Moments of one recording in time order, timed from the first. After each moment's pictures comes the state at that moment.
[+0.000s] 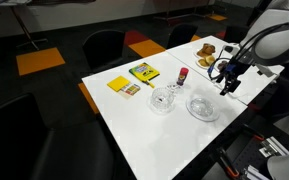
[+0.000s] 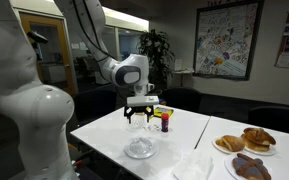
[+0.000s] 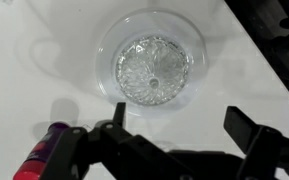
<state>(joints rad) 0.11 -0.21 -0.32 -2.79 0.04 2.64 -1.01</state>
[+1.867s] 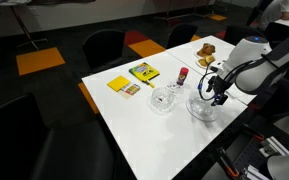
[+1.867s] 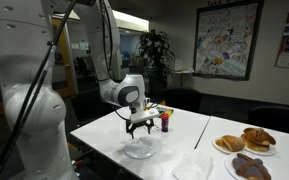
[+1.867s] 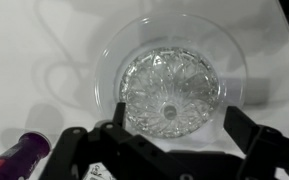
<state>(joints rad) -0.13 0.12 -0.03 -2.78 -0.10 2.99 -1.02</state>
